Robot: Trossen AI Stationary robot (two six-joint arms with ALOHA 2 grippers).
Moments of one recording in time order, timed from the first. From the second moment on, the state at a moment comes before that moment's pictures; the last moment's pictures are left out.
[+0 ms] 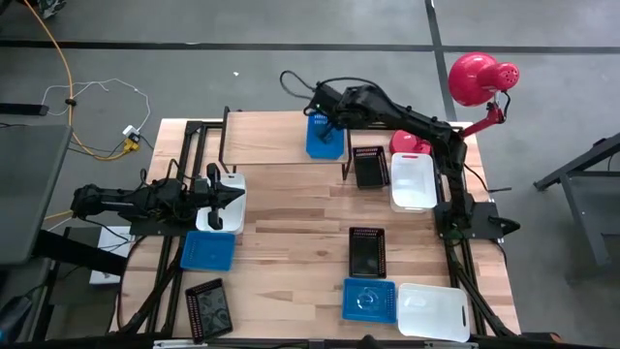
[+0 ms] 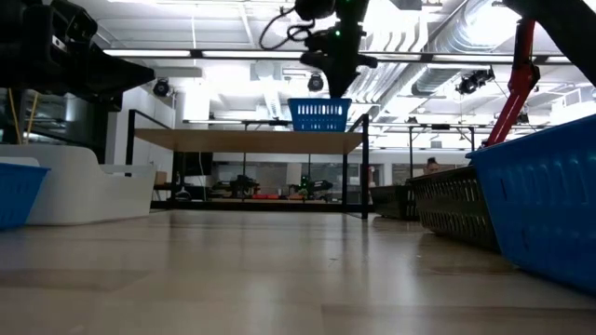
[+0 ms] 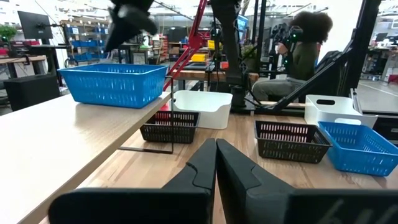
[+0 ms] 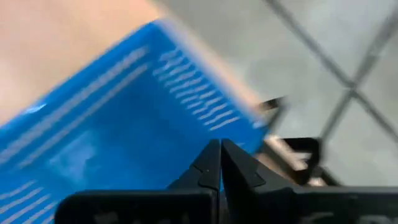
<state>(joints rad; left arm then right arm) 0.07 0.03 0.01 0.04 -0.22 -0.01 -0.37 2.03 2.18 -1.30 0.43 0.28</state>
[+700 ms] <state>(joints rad) 0.07 0.03 0.01 0.04 -0.22 -0.01 -0.24 2.03 2.18 -1.48 0.32 0.27</state>
